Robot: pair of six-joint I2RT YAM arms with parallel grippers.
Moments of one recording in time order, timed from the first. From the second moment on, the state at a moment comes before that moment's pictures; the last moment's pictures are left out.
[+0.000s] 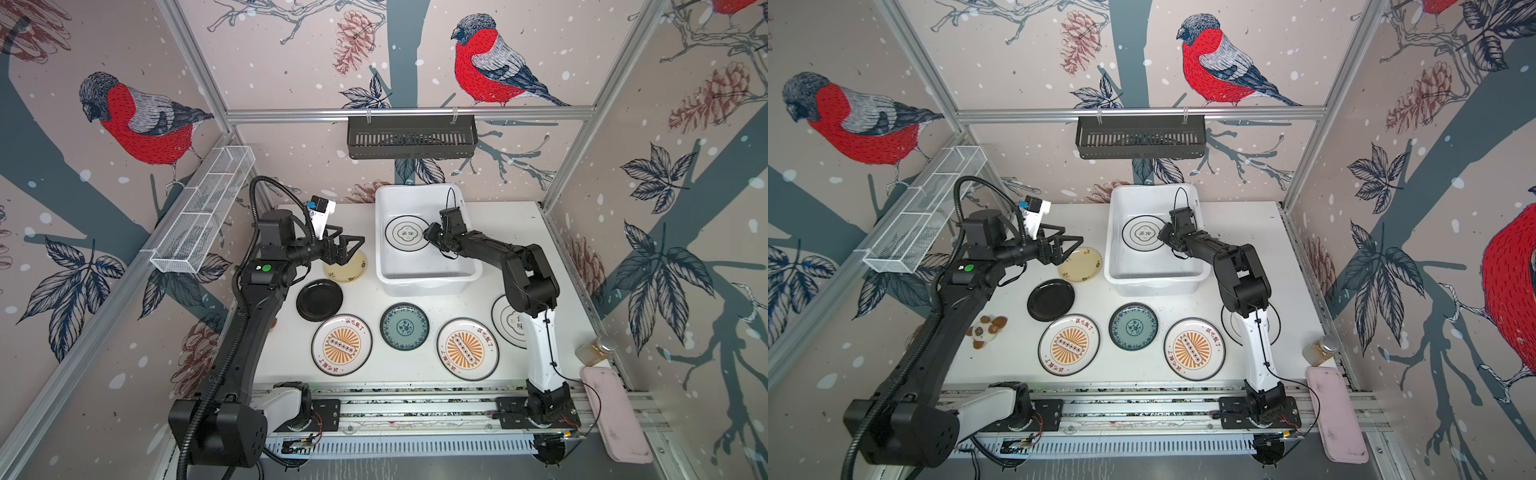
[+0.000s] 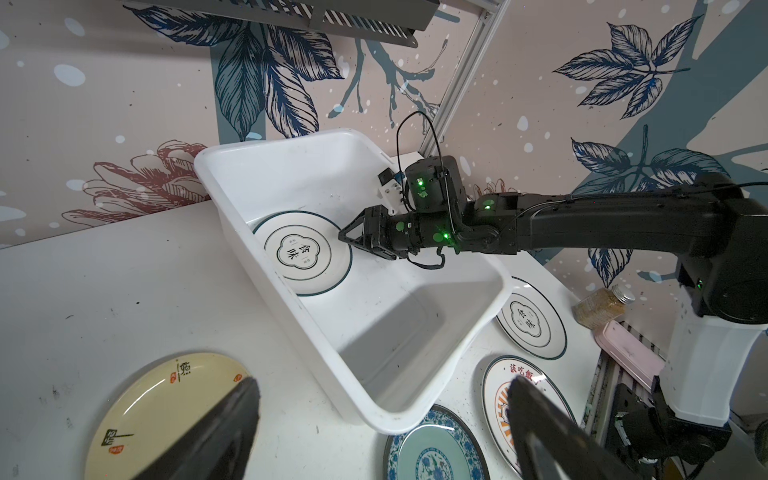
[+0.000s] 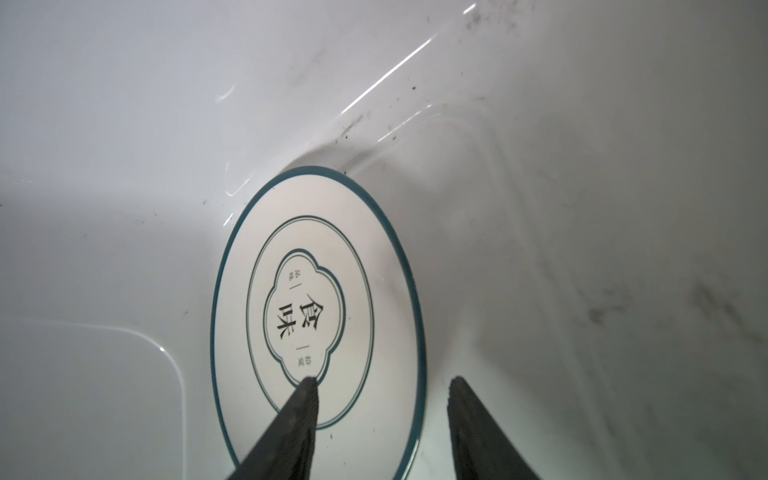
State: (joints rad) left arm -0.06 1.17 1.16 -0.41 0.78 -0.02; right arm 0.41 2.26 1.64 -0.08 -0.10 0.83
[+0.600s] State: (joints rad) left arm -0.06 1.15 1.15 -0.41 0.79 -0.03; right arm 0.48 2.03 1.72 -0.27 0.02 0.70
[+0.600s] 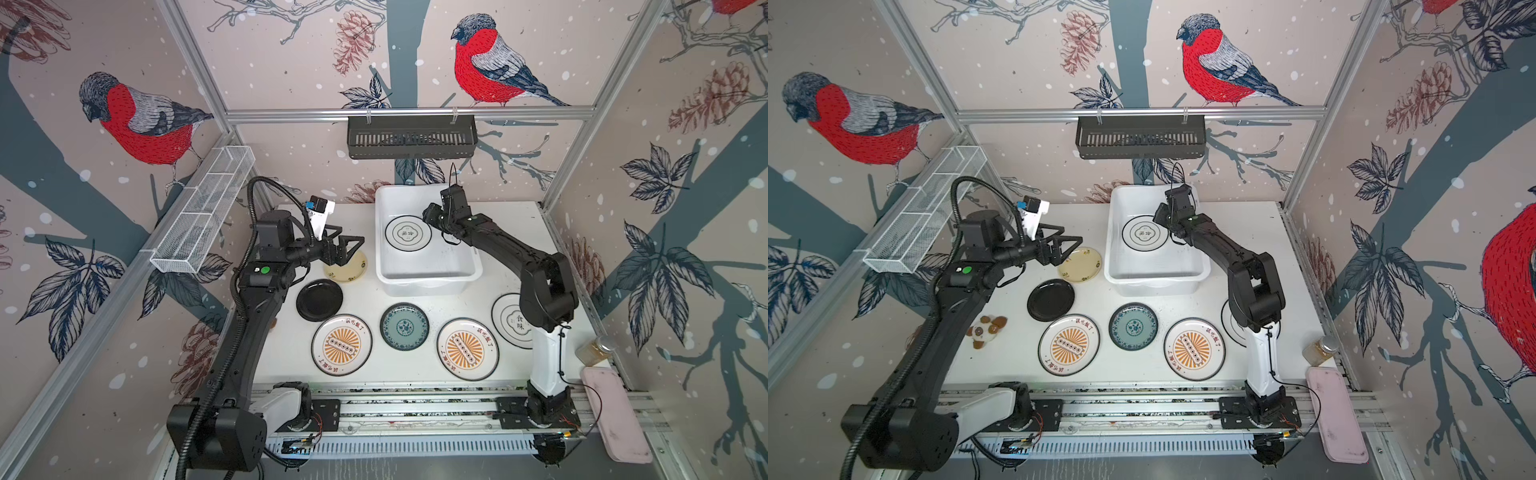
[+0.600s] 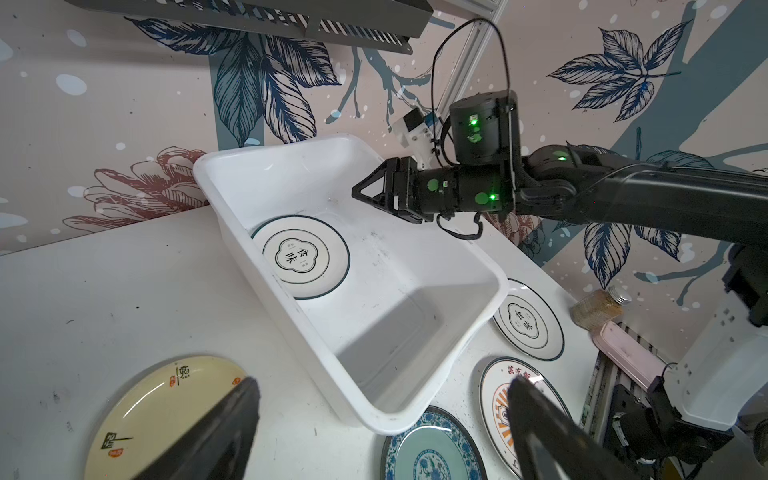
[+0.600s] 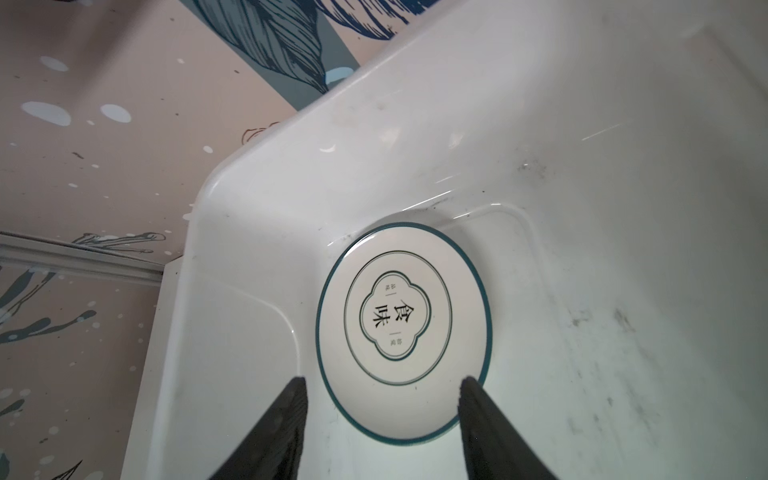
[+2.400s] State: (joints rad) left arm -0.08 1.28 1.31 -0.57 0.73 0.11; right arm 0.07 0.98 0.58 -0.84 0.29 1.05
